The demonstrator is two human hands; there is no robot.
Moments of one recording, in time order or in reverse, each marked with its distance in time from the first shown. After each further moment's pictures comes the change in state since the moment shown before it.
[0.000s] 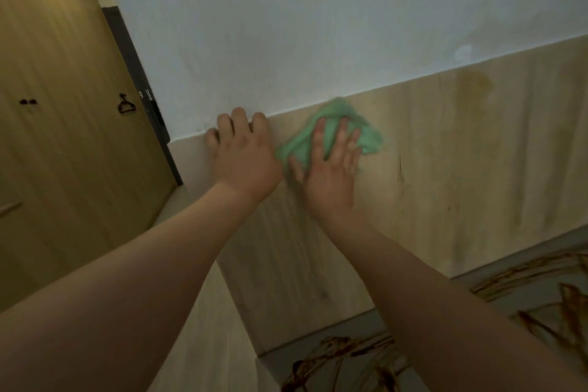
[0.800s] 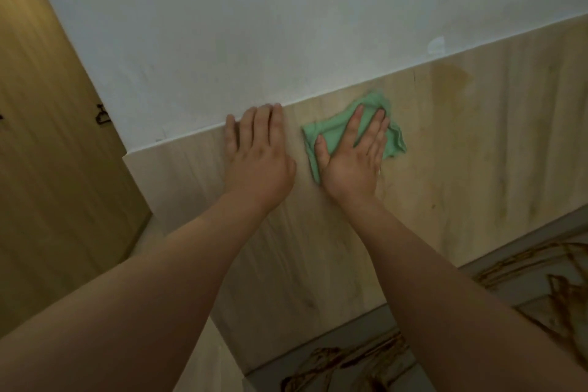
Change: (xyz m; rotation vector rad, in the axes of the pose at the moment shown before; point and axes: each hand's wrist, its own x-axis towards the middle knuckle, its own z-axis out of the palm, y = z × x) left_hand 0.012 0.053 0.045 -0.089 0.145 0.213; right_hand 0.036 0.079 -0.010 0.032 0.082 0.168
